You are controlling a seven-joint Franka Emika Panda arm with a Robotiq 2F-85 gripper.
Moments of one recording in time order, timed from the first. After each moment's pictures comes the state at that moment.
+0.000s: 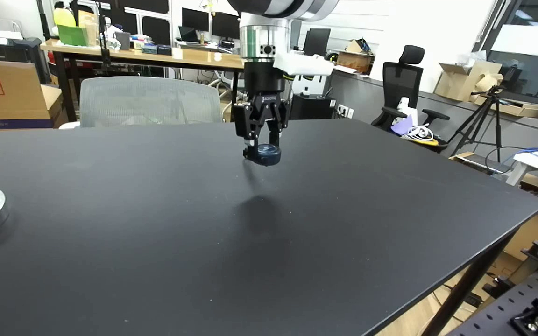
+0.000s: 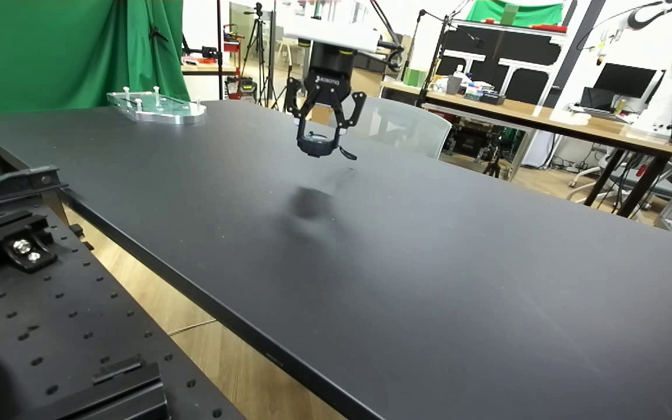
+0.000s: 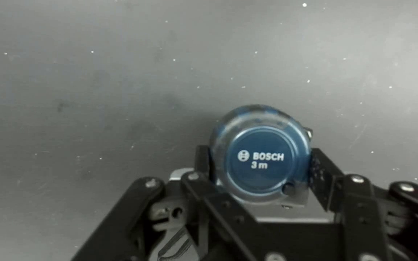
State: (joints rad) arm 0.09 0.44 0.07 -2.09 -0.08 2.38 -0.25
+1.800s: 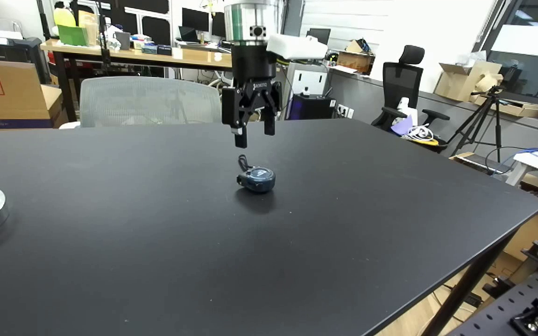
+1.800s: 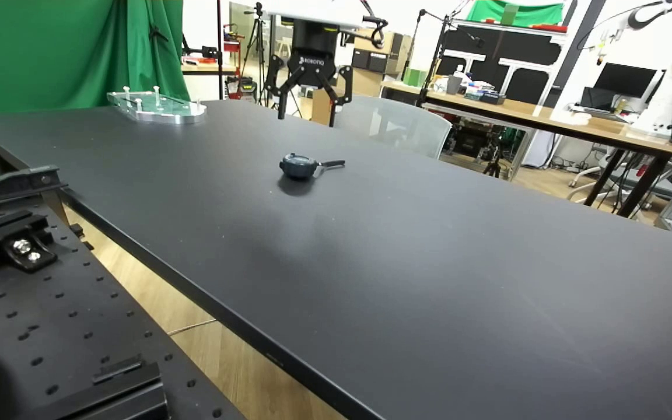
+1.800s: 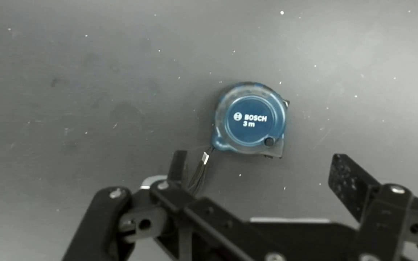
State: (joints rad) arm 0.13 0.36 0.10 -2.15 -0.15 2.38 -0.24
